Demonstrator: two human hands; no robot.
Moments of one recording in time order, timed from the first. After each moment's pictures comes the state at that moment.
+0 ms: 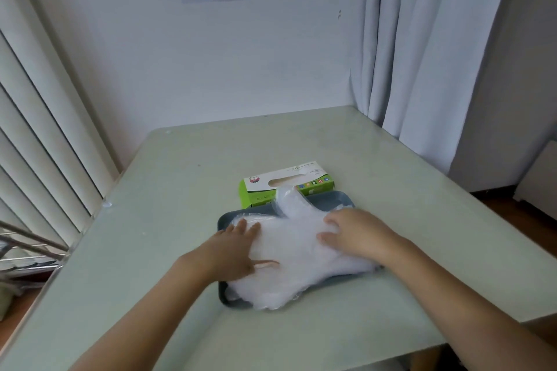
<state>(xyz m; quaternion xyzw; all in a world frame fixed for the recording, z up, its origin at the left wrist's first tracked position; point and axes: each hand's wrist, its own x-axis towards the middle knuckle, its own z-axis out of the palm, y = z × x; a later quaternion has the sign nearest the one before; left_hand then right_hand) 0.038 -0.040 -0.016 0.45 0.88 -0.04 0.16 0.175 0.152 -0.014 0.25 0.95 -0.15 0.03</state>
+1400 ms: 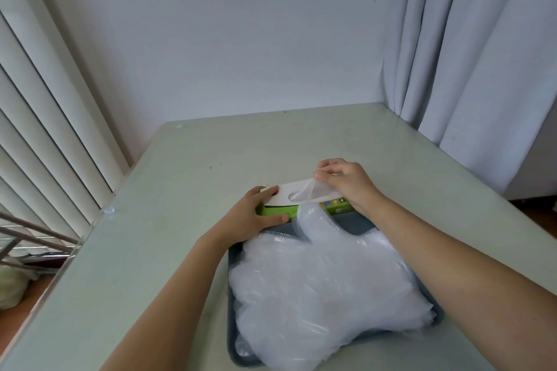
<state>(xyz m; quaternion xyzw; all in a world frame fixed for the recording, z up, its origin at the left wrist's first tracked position) -0.074 0.018 -0.046 0.39 0.83 0.34 0.19 0.030 0.232 -0.033 0.19 0.75 -0.59 -0.23</state>
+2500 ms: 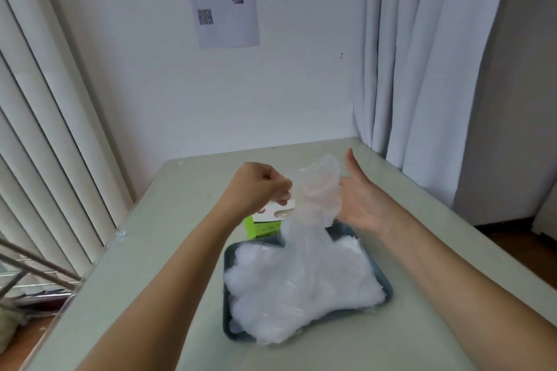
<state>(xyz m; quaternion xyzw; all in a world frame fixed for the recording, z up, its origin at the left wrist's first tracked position) 0.040 0.009 0.104 0.35 0.78 0.50 0.15 0.145 0.181 0.064 0.09 0.51 -0.85 -0.07</state>
